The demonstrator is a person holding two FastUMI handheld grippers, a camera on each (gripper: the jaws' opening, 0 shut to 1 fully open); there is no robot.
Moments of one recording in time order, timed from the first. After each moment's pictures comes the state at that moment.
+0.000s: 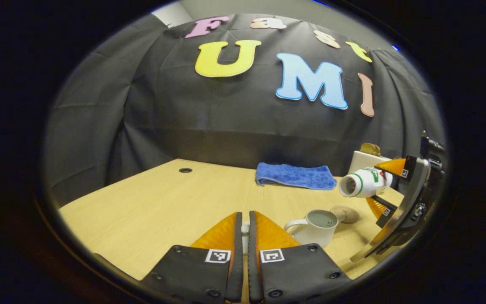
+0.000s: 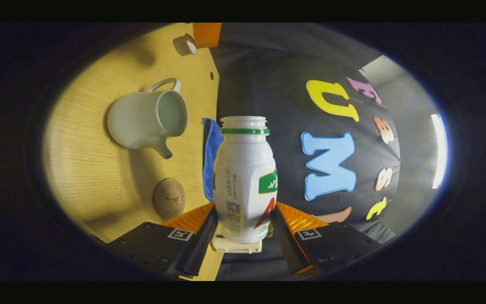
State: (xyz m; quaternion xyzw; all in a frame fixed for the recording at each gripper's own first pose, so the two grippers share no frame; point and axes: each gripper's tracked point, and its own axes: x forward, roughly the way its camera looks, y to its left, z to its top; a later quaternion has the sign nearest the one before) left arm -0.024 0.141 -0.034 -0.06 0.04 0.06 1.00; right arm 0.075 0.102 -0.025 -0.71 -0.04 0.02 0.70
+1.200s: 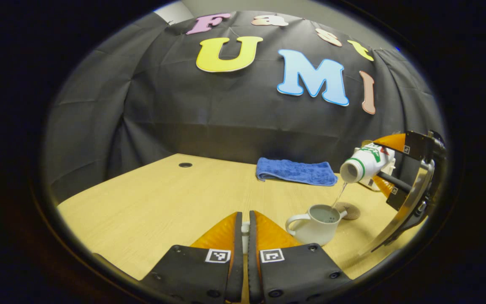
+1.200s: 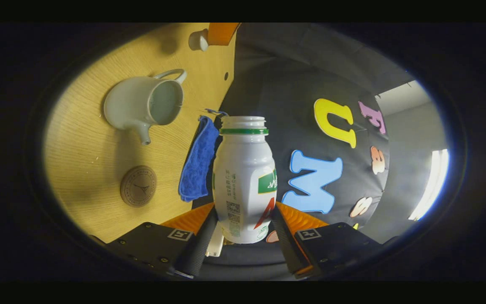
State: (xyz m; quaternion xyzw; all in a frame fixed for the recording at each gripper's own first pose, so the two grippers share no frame) left arm -0.021 0.141 -0.046 -0.06 0.05 0.06 0.99; right arm 0.076 0.112 0.004 -0.78 -0.08 0.02 0.62
